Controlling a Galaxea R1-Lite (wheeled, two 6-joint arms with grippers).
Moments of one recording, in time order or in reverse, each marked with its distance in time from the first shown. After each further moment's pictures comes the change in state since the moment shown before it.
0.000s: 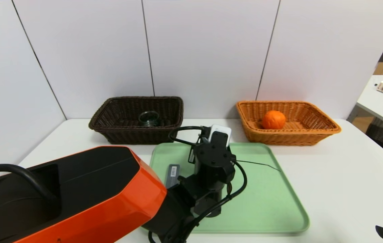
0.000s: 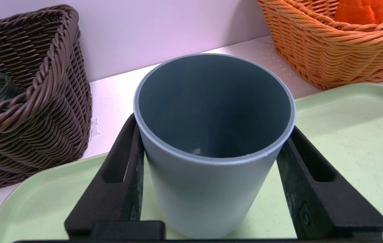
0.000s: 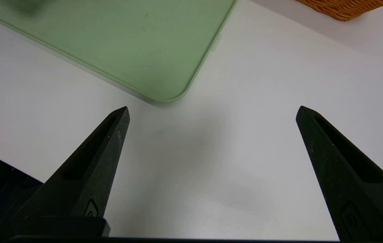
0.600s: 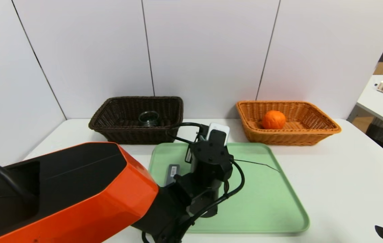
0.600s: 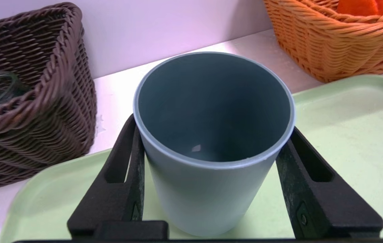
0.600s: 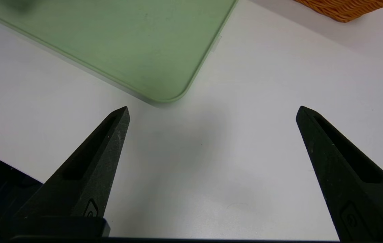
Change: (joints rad) left arm 0.000 -0.049 0.032 0.043 0.000 0.007; right arm 0.000 0.004 0.000 -0.001 0.001 -0.007
